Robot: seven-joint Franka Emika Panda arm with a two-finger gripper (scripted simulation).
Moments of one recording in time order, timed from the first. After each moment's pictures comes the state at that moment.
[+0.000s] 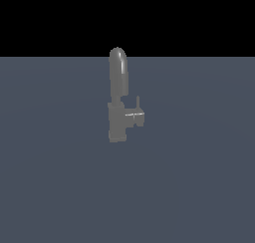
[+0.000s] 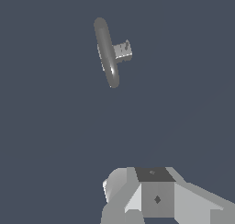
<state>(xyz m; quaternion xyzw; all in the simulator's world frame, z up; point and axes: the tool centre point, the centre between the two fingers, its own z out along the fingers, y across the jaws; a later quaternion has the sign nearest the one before) -0.244 -0.012 0.485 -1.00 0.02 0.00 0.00</state>
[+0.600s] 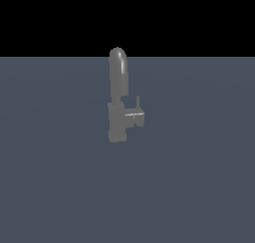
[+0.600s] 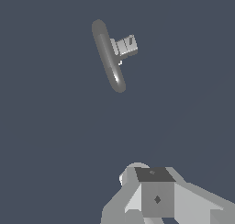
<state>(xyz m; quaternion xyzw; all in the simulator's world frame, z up) -0.201 -0.011 0.474 -0.99 0.07 0.06 0.05</state>
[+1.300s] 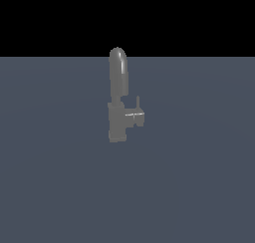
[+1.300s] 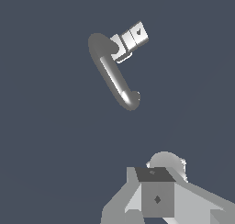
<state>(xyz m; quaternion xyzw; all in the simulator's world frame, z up) -0.128 -0.016 0.442 -0.97 0.15 0.16 0.13</state>
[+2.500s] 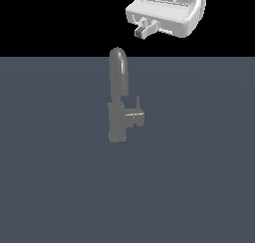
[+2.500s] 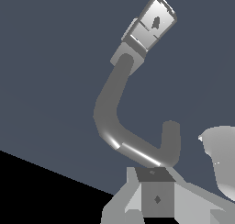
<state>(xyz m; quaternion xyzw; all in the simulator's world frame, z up) -0.016 -0.034 0.342 -0.85 0.29 0.34 0.28</state>
